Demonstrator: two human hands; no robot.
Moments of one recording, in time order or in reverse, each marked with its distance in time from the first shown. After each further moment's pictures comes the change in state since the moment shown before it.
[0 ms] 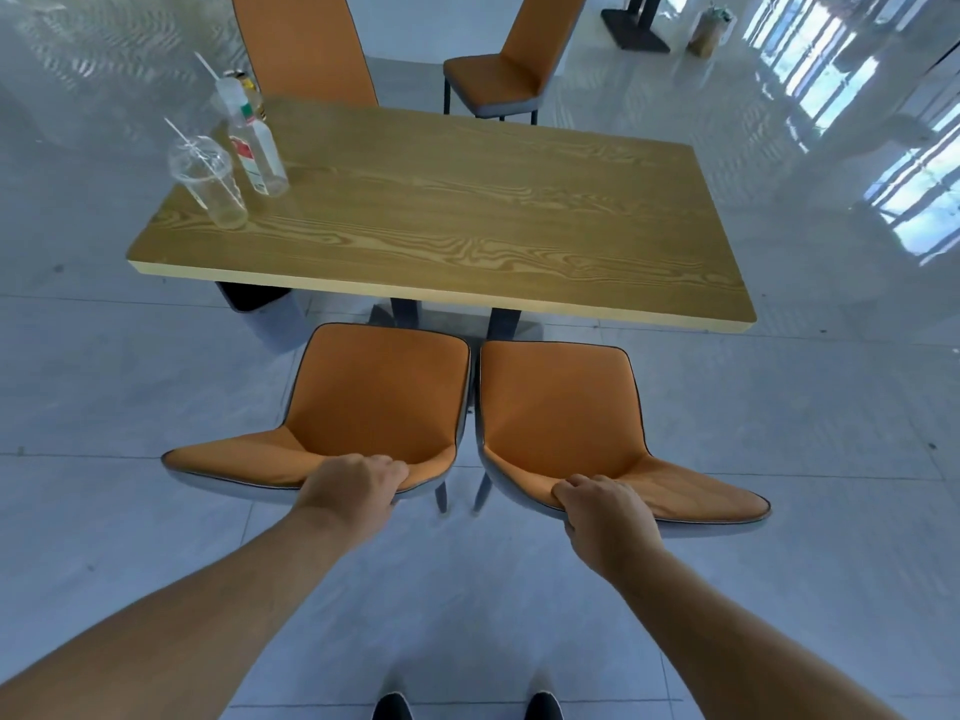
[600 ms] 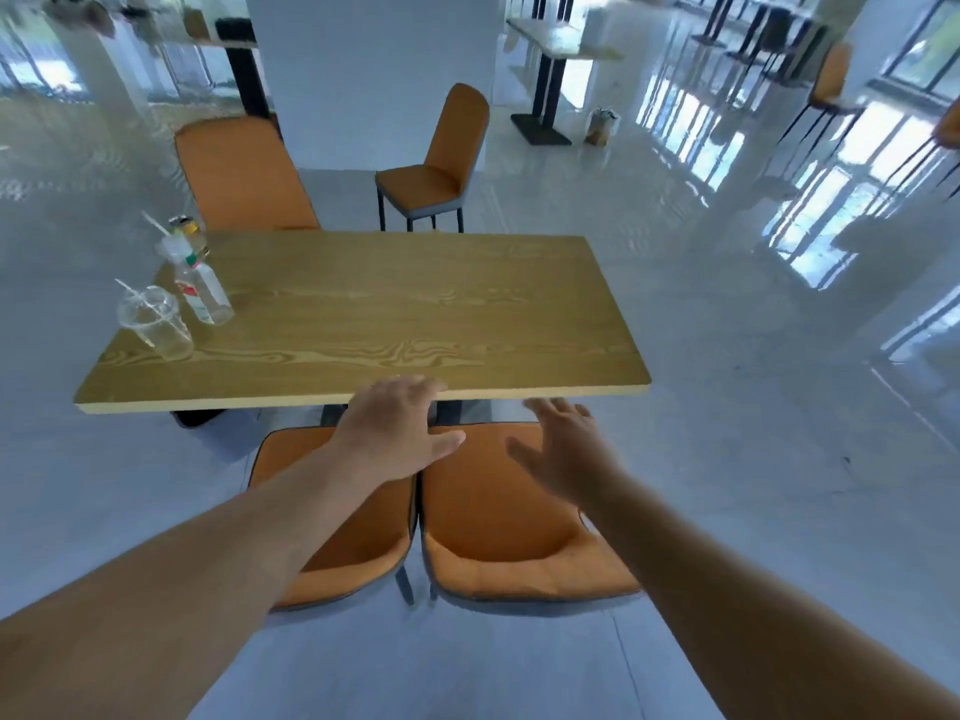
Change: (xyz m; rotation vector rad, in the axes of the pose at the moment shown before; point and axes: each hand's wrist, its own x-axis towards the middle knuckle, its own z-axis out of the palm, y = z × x) left_hand 0.119 0.068 -0.221 -0.172 0.137 -0.020; right_hand 0.021 0.066 -0.181 0.375 0.301 0.258
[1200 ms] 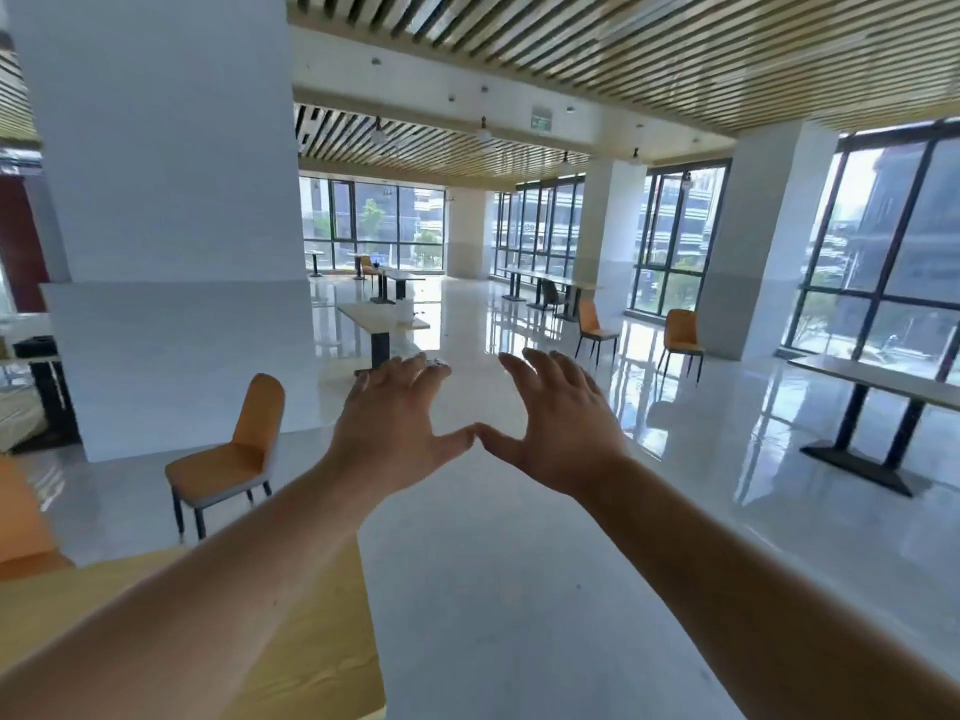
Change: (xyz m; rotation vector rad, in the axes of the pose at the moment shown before) left_hand 0.261 0.516 -0.261 0.021 0.661 0.374; right_hand 0.019 0.348 -0.507 -0.331 0.740 -0.090
